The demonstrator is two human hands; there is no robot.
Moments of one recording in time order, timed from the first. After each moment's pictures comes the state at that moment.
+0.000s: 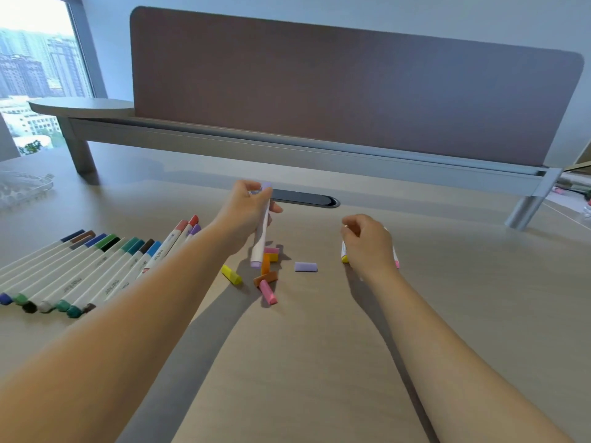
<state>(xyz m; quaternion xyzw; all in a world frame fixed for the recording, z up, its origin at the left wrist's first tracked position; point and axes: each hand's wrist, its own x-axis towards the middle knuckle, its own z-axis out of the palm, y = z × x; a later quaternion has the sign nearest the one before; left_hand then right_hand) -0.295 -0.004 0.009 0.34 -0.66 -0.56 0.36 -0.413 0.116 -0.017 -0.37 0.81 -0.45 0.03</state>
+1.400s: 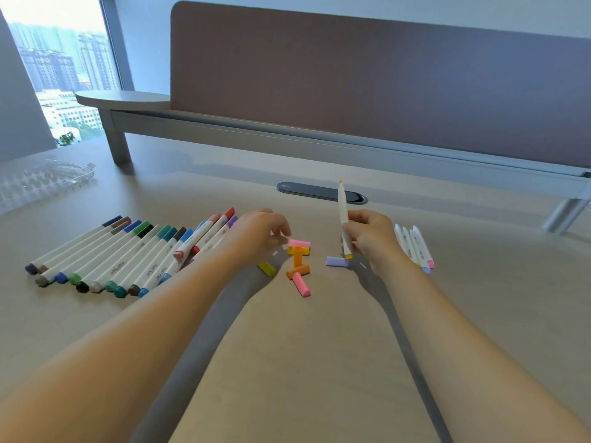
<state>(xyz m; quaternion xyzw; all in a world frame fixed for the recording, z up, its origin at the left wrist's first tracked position) -0.251 -0.020 -0.023 0.33 -0.93 -0.09 0.15 -0.394 0.081 -0.019 -0.30 0.74 -0.55 0.23</state>
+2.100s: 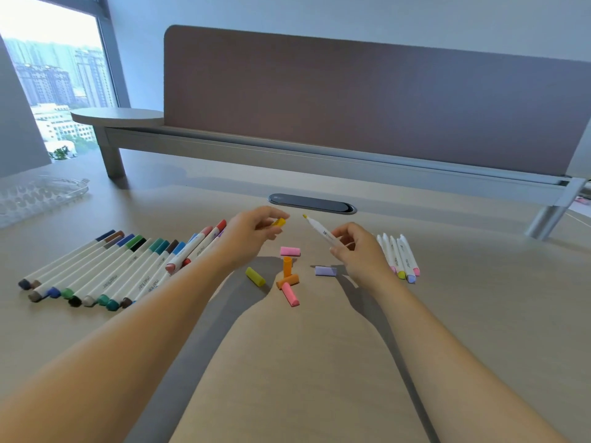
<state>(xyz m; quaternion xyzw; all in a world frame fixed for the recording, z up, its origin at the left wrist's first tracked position) -0.253 -0.009 -0.011 0.31 -0.83 -0.36 0.28 -0.396 0.103 -0.024 -0.45 0.77 -0.44 0.12</state>
